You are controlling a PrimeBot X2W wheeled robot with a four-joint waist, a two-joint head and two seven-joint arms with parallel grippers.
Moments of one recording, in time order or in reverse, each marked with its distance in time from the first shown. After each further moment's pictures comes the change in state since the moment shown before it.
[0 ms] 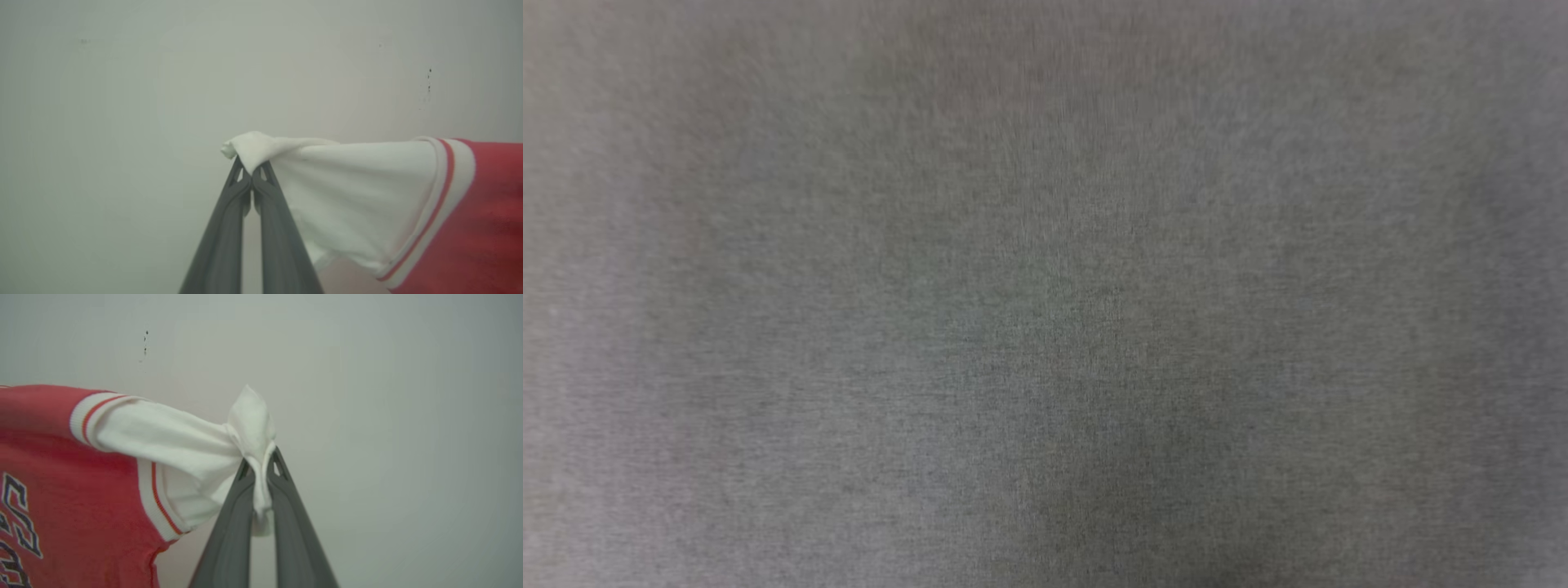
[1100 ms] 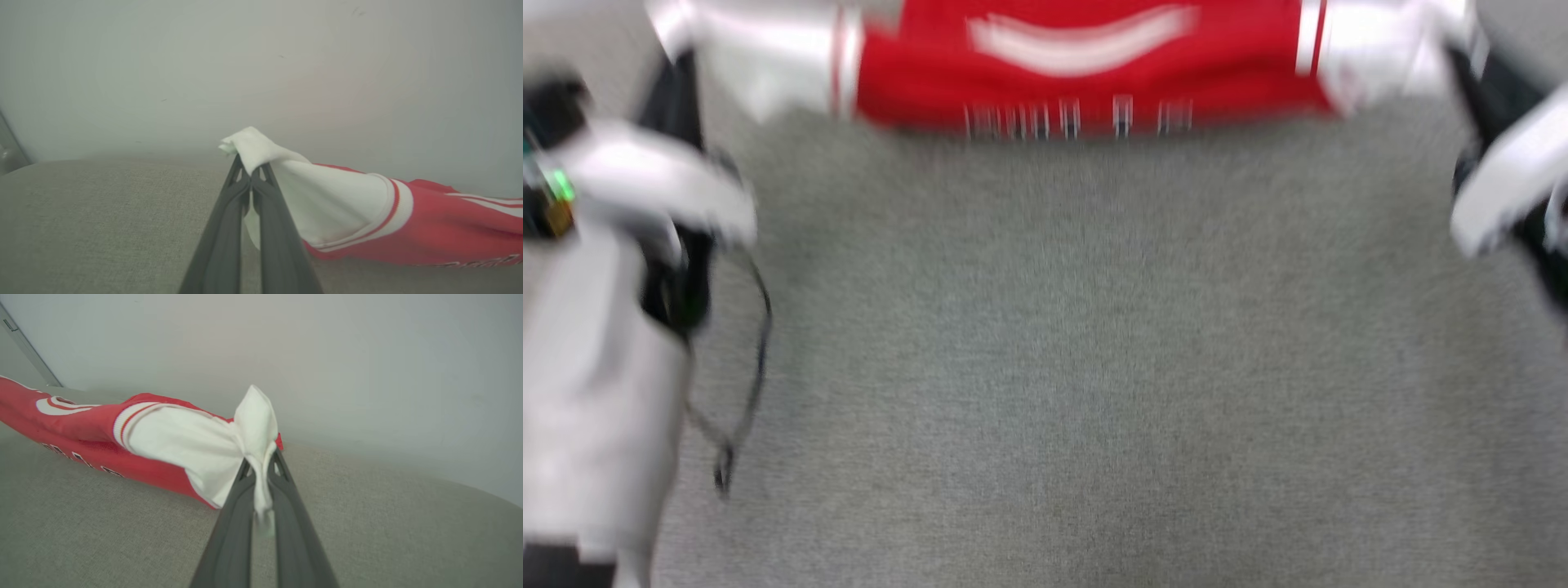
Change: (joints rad) left arm 0.723 -0.056 -0.009 -0.126 -0.163 -0.058 -0.023; right arm 0.697 -0.092 0.193 -0.205 0.316 0.000 0.119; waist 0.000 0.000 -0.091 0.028
